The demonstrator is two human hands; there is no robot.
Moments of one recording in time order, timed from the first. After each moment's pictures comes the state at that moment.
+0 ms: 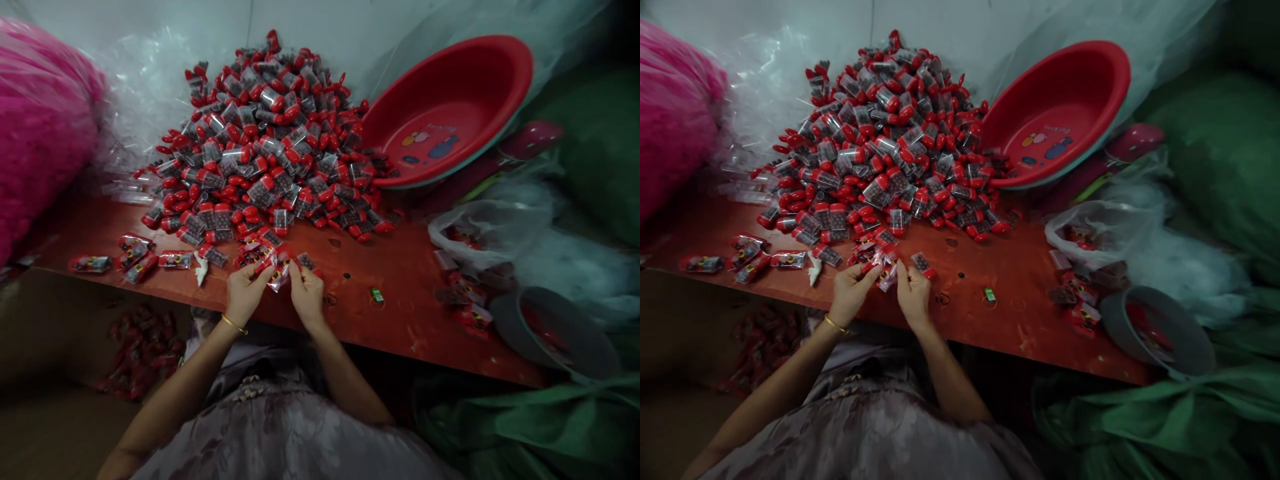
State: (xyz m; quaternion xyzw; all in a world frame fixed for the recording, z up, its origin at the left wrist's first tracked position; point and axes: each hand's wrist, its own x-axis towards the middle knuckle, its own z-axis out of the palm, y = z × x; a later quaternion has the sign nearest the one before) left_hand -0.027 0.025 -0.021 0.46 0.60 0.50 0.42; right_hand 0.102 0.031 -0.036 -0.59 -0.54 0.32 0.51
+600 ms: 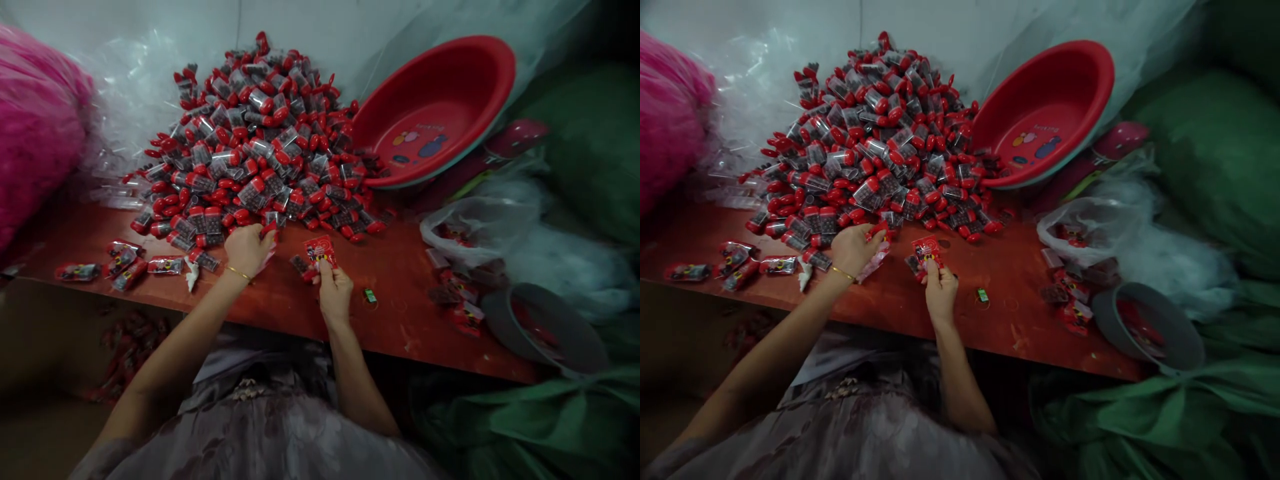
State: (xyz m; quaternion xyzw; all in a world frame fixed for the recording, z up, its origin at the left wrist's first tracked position) left_hand -0.014 0.103 0.016 0.67 0.71 0.21 0.06; right_hand 0.156 0.042 -0.040 -0.62 -0.42 0.33 0.58
